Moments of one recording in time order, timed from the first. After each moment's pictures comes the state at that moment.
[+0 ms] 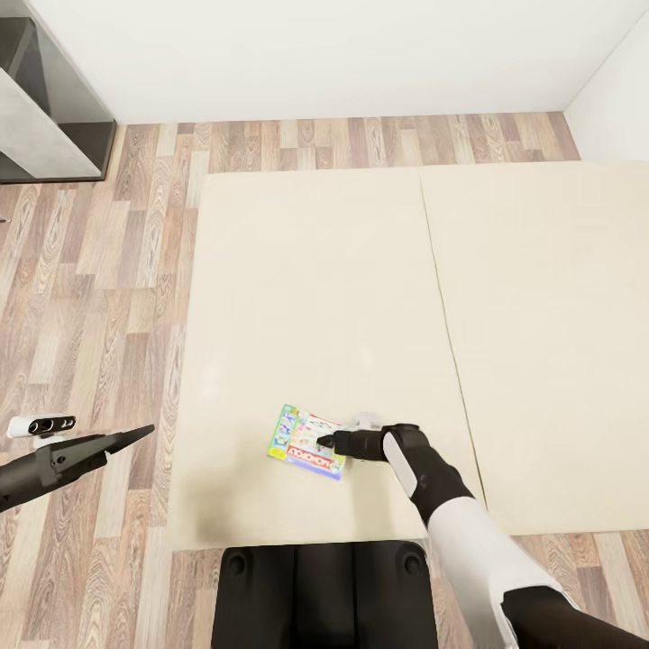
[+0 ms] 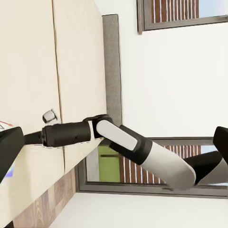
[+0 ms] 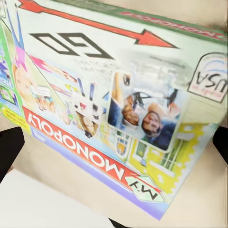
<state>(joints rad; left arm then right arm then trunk) -0.38 0.44 0.39 -1.36 0.50 0.93 -1.57 -0.83 0.17 0.05 -0.67 -0.21 0.69 0.27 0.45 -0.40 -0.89</state>
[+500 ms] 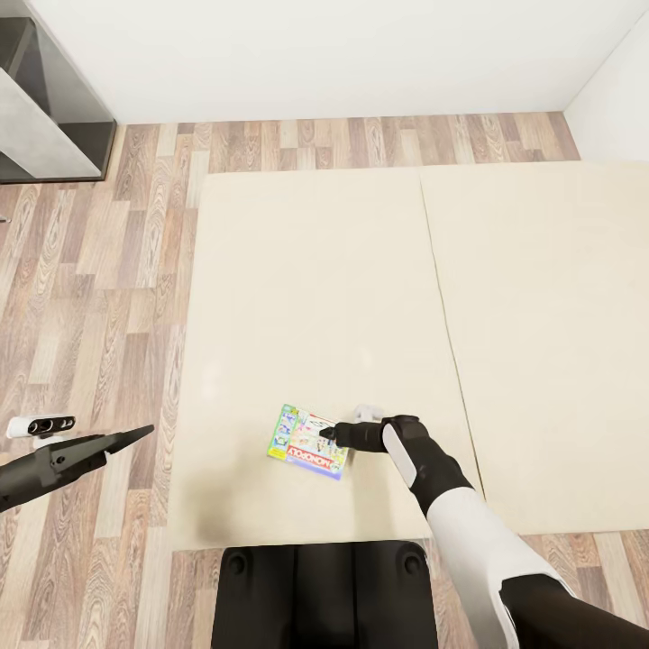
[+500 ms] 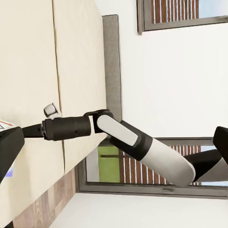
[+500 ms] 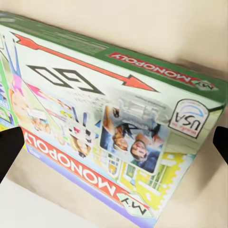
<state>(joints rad) -0.38 0.44 0.39 -1.36 0.50 0.93 -1.57 -0.87 0.17 0.05 -0.66 -0.21 0.69 0.23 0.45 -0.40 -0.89</state>
